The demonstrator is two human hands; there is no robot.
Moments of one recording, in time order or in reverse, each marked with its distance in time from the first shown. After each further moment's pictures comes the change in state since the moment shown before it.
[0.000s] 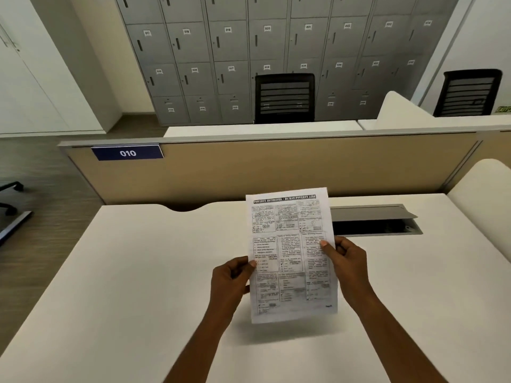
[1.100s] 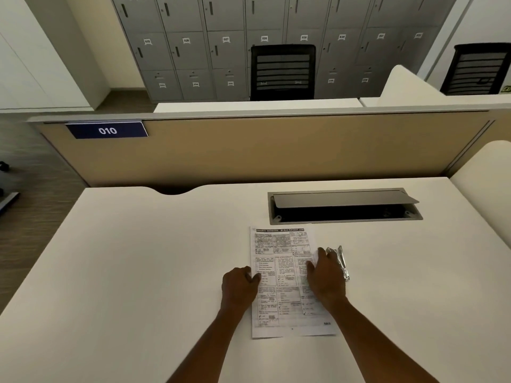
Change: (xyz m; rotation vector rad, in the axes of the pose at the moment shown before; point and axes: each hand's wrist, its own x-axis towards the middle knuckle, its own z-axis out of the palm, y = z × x) left_hand 0.042 -0.094 0.022 0.946 0.027 0.000; right_hand 0.012 0.103 0.005 -1.155 -0.062 0.069
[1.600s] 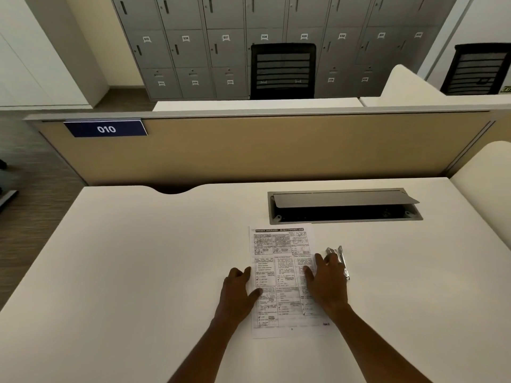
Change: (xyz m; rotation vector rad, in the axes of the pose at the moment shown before) left_hand -0.007 -0.029 0.006 0.044 -0.093 0.187; right_hand -0.007 0.014 0.009 -0.149 0.025 -0.077
